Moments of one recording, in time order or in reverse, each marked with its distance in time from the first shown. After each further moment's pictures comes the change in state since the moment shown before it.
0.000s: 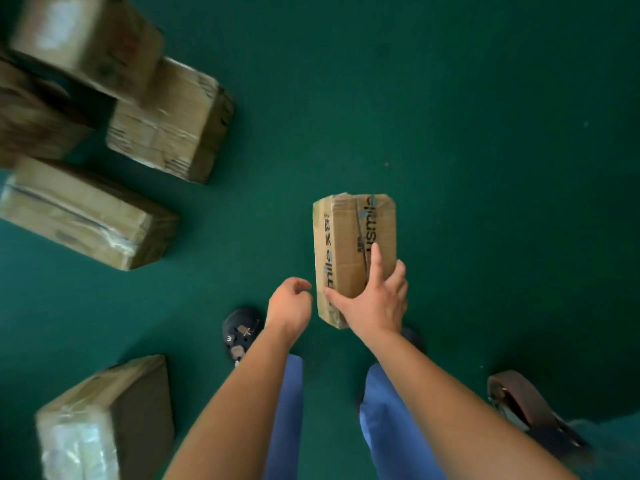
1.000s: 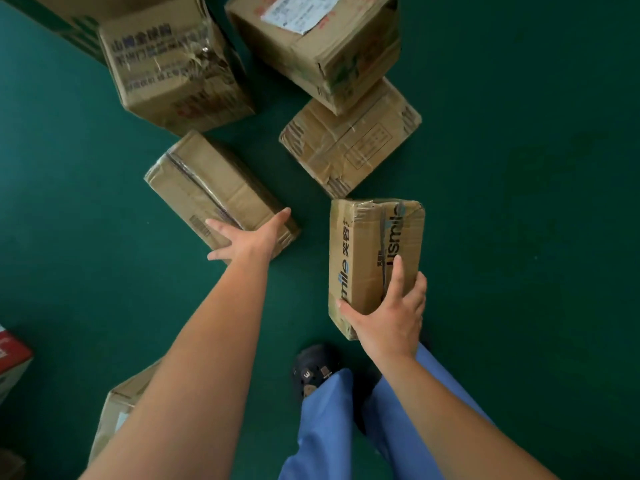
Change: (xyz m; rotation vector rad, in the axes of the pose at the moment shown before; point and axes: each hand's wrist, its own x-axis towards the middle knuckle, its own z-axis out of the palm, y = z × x) left_hand 0.129 0.024 -0.272 -0.420 0.474 -0.473; right_hand 0.004 -0.189 0.102 -0.157 -0.017 -0.278
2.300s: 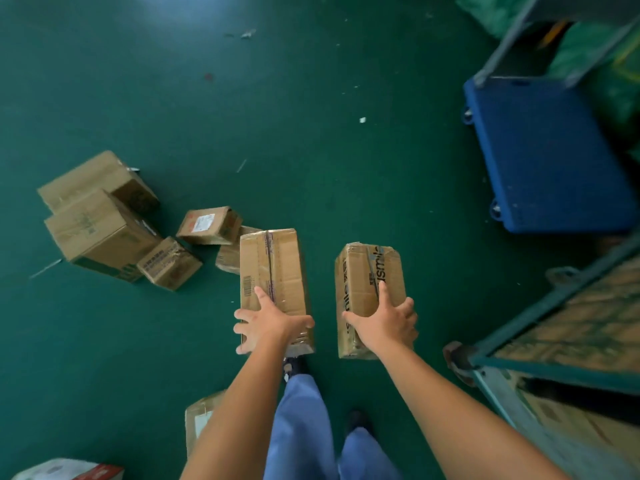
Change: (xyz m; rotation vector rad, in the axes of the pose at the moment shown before) left_hand -0.492 -0.241 -0.207 0.893 -0.017 0.831; right_hand -0.433 0.101 -0.298 0.301 0.197 0.458
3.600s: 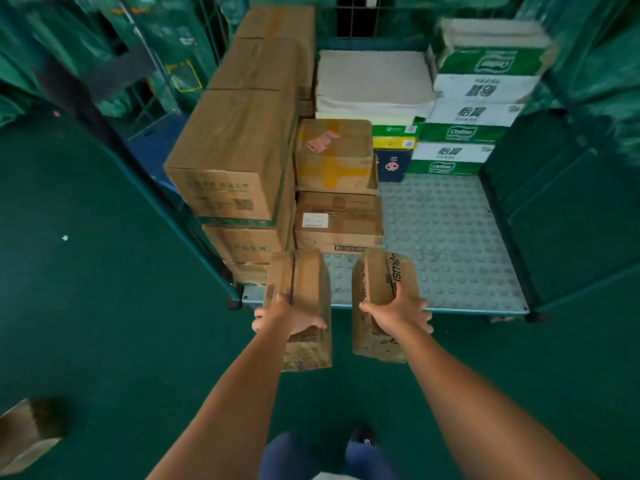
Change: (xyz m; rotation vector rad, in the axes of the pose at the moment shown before) left_hand -0.496 -0.011 0.424 0.921 -0.143 0.768; right_hand -0.304 0.660 -0.046 0.765 0.244 0.796
